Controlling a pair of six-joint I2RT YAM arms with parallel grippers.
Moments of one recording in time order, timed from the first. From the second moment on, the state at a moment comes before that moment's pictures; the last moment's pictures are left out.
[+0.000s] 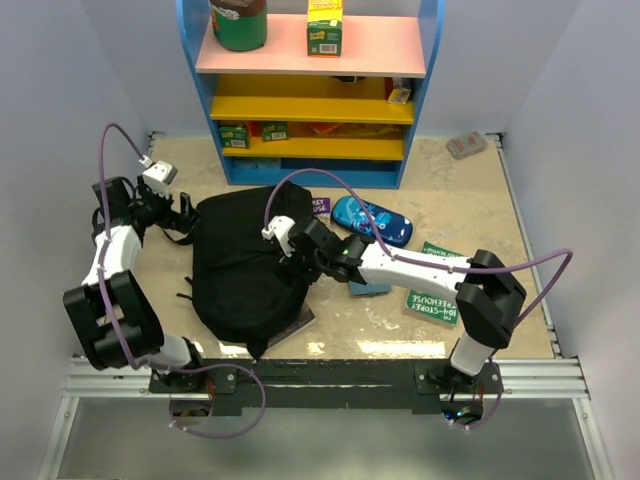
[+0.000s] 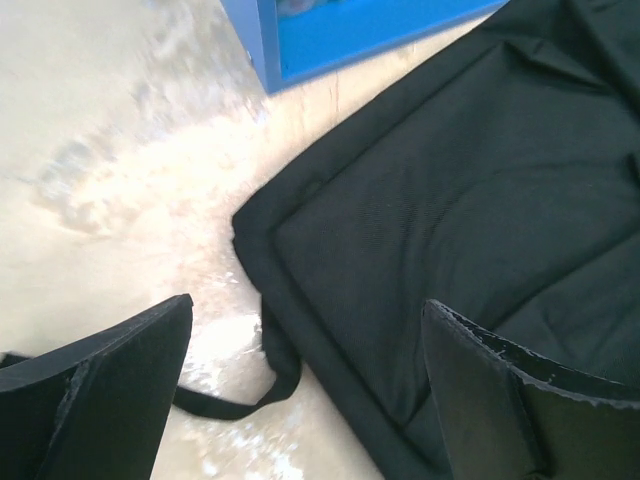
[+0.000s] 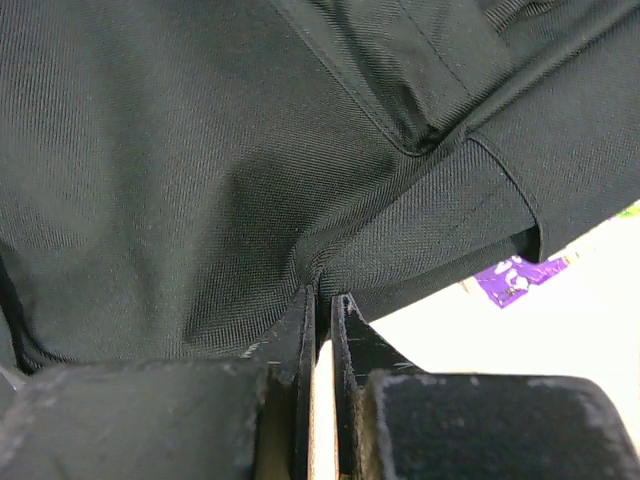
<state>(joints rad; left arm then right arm) 0.42 1.41 0.94 -0.19 0.78 0.48 1.01 1.70 1.24 -0.35 0.06 0.01</state>
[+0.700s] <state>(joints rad) 0.35 1.72 0.95 -0.11 0.58 0.40 1.02 1.70 1.23 -0.33 0.06 -0.06</state>
